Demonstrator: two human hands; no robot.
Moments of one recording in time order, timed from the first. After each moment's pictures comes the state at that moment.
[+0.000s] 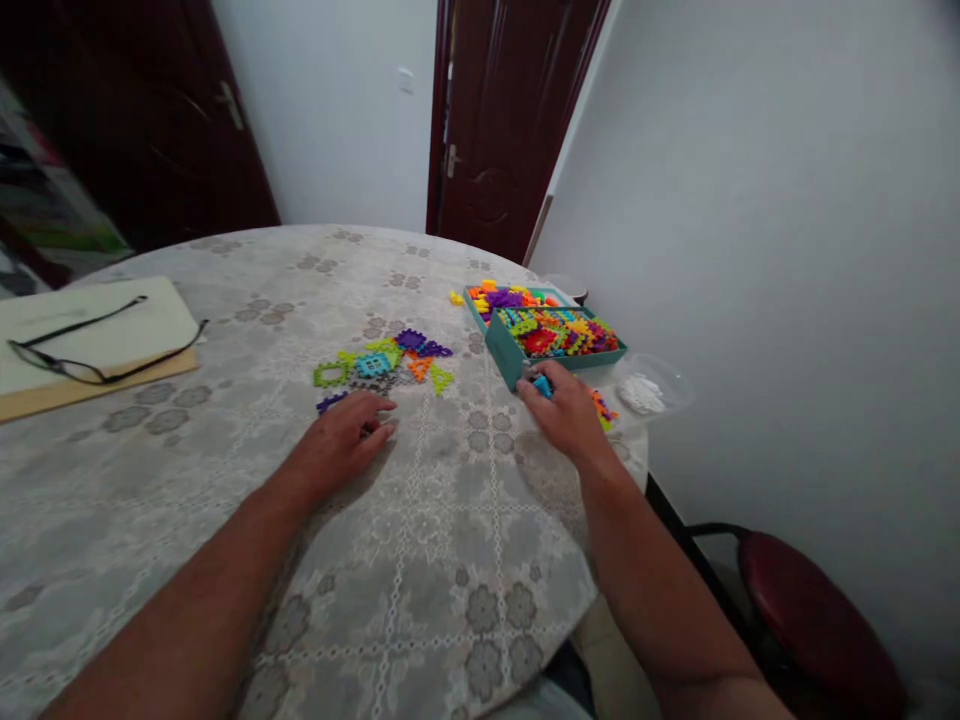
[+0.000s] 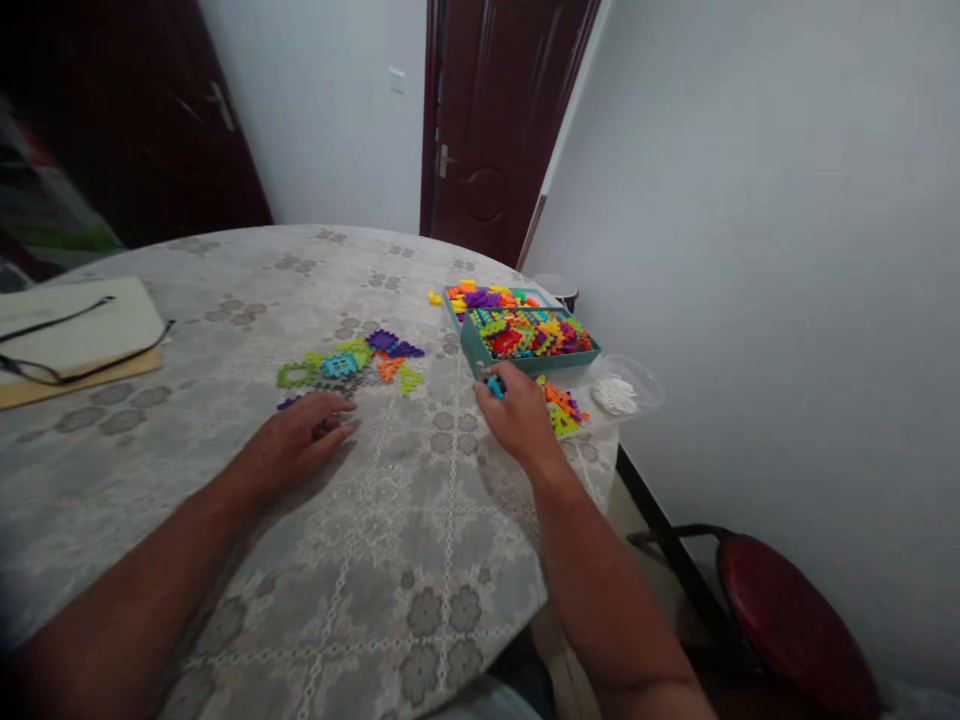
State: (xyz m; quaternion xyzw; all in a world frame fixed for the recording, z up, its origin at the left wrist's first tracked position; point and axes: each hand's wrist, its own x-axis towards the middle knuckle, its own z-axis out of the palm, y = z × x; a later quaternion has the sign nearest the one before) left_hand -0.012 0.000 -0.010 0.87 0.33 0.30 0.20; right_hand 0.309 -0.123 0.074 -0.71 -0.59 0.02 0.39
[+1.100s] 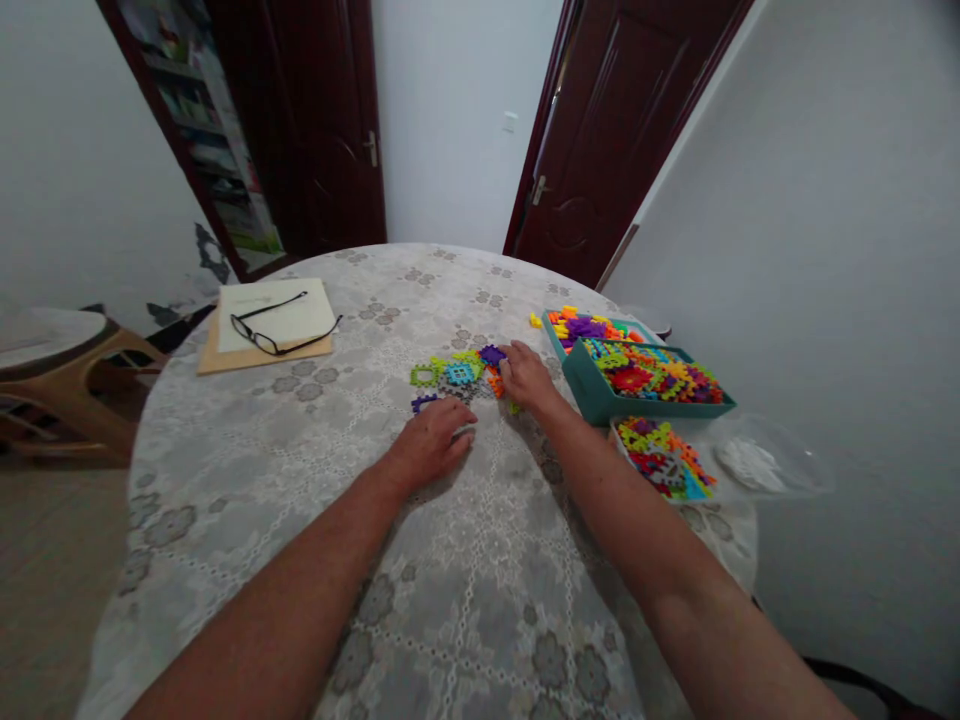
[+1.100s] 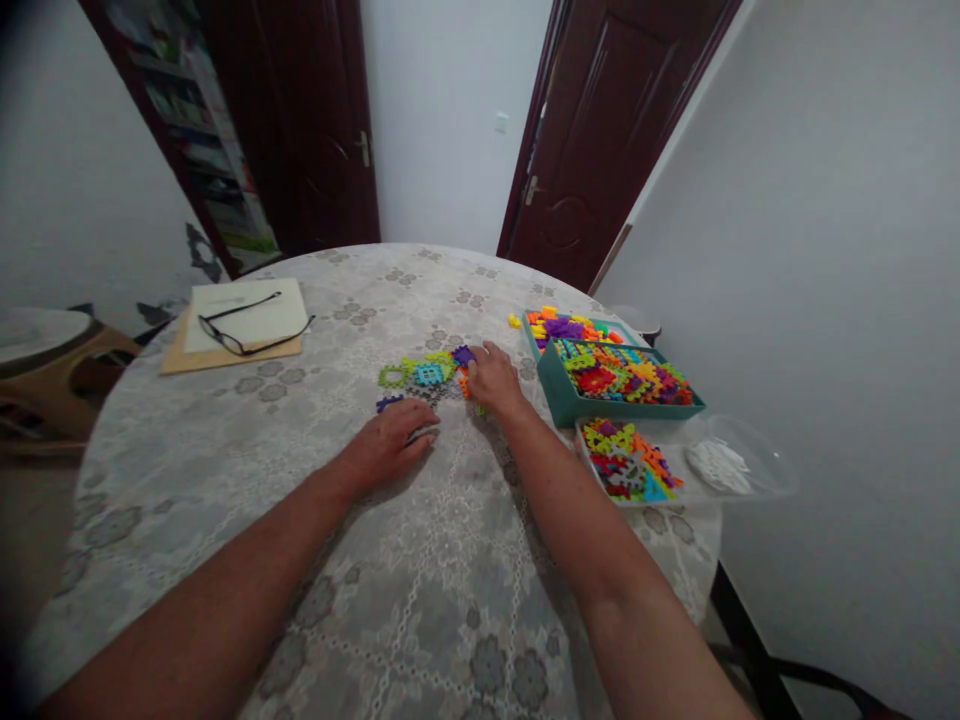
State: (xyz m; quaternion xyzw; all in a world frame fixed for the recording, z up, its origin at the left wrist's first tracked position) left_hand -0.012 -0.008 -0.021 0.88 0.33 0.31 0.14; right_hand 0.229 0.070 0.011 -0.65 -0.73 0.03 0.21
